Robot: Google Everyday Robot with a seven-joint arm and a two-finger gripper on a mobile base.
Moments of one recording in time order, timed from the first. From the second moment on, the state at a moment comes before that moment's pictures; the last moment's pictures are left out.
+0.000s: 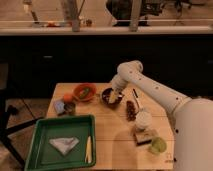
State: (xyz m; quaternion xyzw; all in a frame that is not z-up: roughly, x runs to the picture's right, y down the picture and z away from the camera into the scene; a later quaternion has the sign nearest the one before) arm 0.046 0.022 0.903 -0.24 -0.16 0.08 0.95
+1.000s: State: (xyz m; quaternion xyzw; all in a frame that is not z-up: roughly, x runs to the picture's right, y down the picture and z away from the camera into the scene) arm 0.058 0.029 0.914 -0.25 -0.17 0.07 0.95
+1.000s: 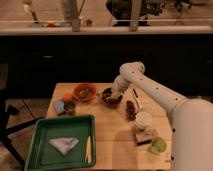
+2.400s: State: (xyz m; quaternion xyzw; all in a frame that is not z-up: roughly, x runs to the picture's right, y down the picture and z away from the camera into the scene) arm 0.064 0.031 0.915 -0.26 -0.17 0.07 0.95
